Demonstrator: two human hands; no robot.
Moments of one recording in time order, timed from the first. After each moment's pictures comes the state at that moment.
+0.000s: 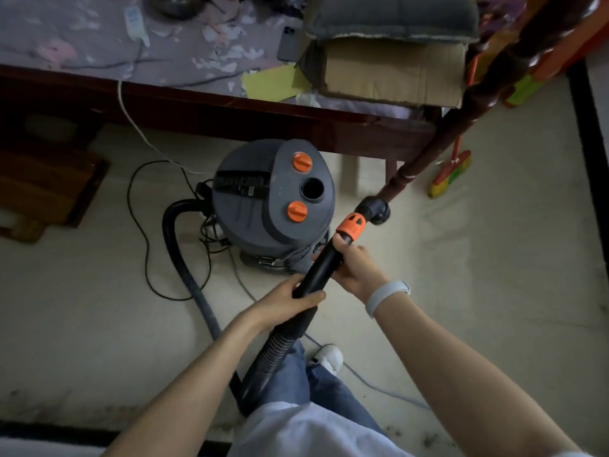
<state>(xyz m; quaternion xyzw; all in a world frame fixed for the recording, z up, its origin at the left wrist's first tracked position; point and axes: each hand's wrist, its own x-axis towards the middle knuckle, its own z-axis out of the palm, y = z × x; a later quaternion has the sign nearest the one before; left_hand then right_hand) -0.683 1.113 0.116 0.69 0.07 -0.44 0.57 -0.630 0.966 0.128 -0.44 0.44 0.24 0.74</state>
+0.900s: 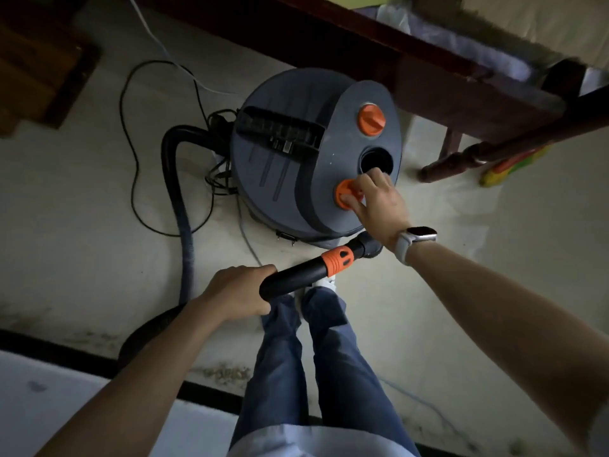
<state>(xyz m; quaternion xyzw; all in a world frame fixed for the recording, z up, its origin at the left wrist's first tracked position) -0.645 1.209 0.019 0.86 -0.03 -0.47 0.21 -0.514 0.987 -0.002 -0.96 -0.17 0.14 0.18</state>
